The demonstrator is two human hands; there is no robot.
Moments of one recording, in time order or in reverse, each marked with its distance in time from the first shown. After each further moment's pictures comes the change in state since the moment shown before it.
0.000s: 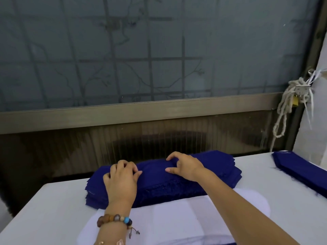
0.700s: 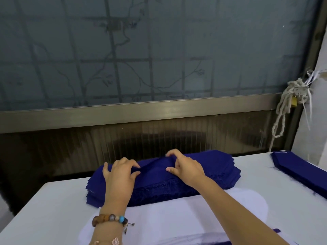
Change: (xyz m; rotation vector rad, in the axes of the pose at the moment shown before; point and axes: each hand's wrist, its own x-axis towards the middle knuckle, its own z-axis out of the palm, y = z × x) left_hand 0.002 -0.004 -0.012 -0.100 0.036 0.107; right_hand -0.008 0.001 0.016 -0.070 0.183 -0.058
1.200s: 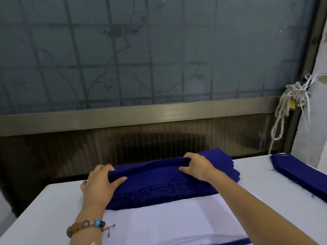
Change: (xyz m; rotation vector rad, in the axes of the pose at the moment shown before) left_hand 0.000 -0.046 -0.018 -0.076 -0.046 -0.230; right_hand 0.003 0.025 -0.030 0.134 -0.079 0.193
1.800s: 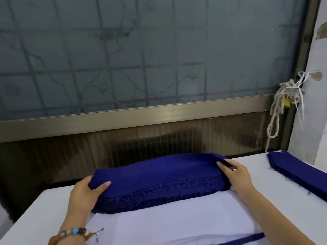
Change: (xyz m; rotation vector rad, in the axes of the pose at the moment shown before) left_hand 0.005 -0.025 -0.003 -0.361 -0.027 -0.214; right_hand -0.040 0.101 -0.019 0.705 0.569 0.233
